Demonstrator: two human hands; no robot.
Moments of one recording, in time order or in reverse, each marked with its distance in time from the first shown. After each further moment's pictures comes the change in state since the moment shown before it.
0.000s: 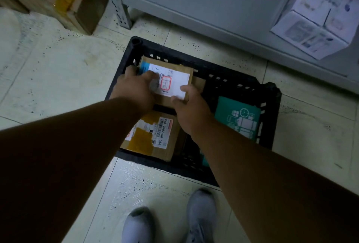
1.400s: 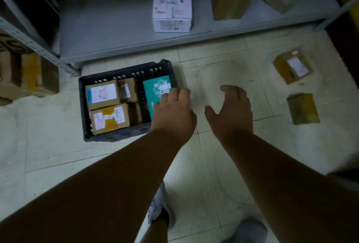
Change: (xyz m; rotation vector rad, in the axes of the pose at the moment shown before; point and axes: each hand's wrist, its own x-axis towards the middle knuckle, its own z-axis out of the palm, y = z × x) left_hand -0.364 0.230 -0.066 0.148 0.038 0.698; right_hand -0.391 0.042 -0.228 -0.289 0.744 0.114
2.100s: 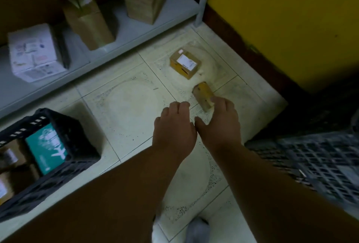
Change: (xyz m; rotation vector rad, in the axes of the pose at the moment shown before) left_hand -0.015 0.417 0.130 -0.013 -0.159 0.418; right_hand -0.002 0.348 -0.227 0.091 0.207 0.379
